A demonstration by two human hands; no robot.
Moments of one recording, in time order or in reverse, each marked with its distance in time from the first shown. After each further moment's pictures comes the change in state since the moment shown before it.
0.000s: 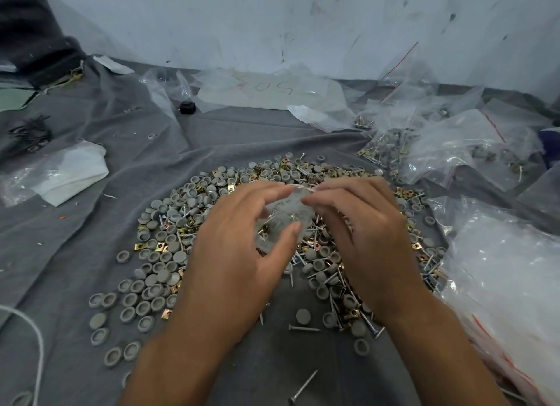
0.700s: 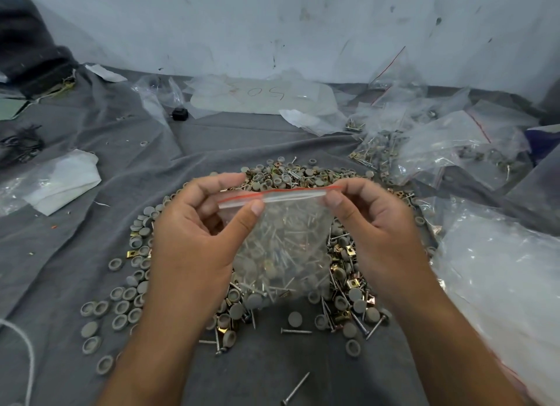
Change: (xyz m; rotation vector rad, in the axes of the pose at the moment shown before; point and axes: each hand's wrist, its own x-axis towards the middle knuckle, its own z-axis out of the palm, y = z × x) left_hand 0.008 -0.011 -0.002 -0.814 0.191 -0.310; right_hand 0.000 0.001 -0.016 0.855 -0.088 0.601
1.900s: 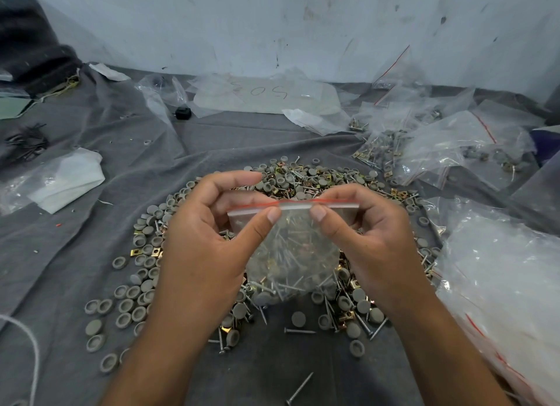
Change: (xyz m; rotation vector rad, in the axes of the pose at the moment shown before) left_hand -0.003 0.008 0.001 0.088 -0.096 0.057; right_hand -0.005 -0.005 0.008 0.023 -0.066 -0.082
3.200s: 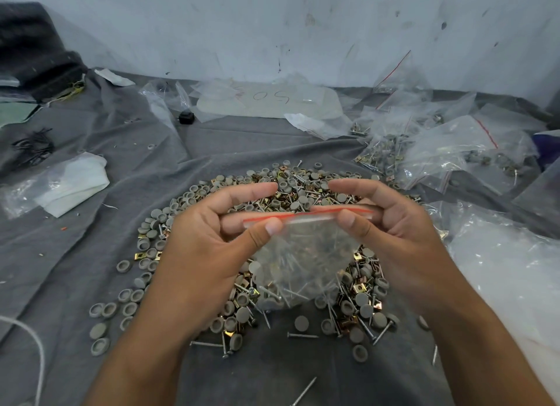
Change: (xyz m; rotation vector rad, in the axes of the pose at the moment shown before) left_hand 0.002 0.007 -0.008 -0.123 -0.164 -0.159; right_hand 0.005 -0.004 -0.025 0.127 -0.153 0.071
